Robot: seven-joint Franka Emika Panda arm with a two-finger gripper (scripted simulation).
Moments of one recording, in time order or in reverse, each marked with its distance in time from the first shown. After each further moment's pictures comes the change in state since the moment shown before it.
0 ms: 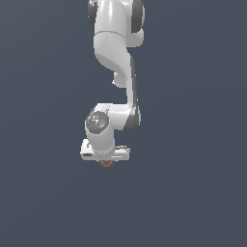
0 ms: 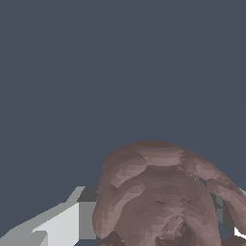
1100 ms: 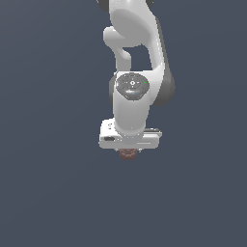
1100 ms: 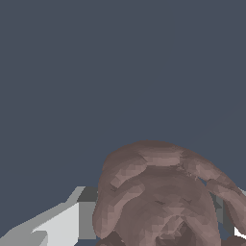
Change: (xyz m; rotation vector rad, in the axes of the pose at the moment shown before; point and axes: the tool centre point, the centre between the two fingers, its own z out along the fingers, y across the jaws) arm 0.010 -0.094 -0.129 0.000 0.001 -0.001
